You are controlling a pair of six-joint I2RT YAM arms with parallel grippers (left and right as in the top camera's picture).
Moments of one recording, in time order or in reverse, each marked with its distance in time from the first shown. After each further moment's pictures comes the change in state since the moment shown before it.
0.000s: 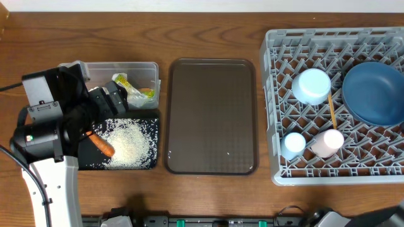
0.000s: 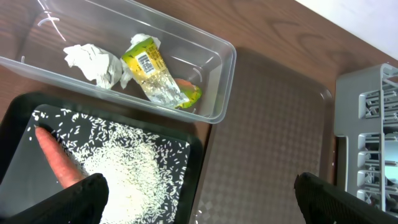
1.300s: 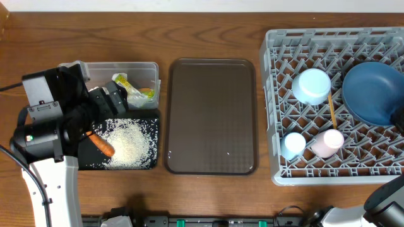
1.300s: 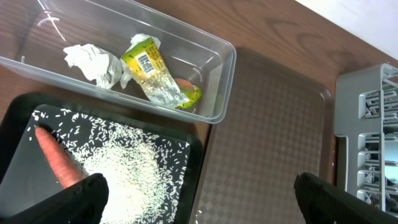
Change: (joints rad) left arm 0.000 0.000 0.000 0.000 0.000 0.000; right arm -0.002 0.238 0.000 0.168 -0.202 0.018
